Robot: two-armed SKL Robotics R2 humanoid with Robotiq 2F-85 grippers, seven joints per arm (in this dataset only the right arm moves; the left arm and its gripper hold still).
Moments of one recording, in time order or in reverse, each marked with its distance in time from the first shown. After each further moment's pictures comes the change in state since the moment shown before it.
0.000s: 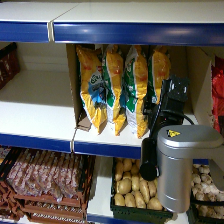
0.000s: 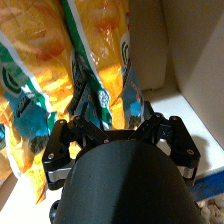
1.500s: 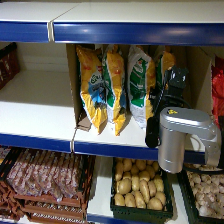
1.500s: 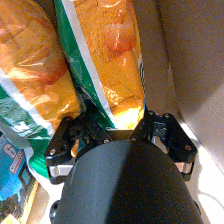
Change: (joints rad) right arm 0.036 0.040 0.018 0.366 0.087 -0.280 0.040; left arm 0.000 0.000 0.000 0.000 0.000 0.000 0.000
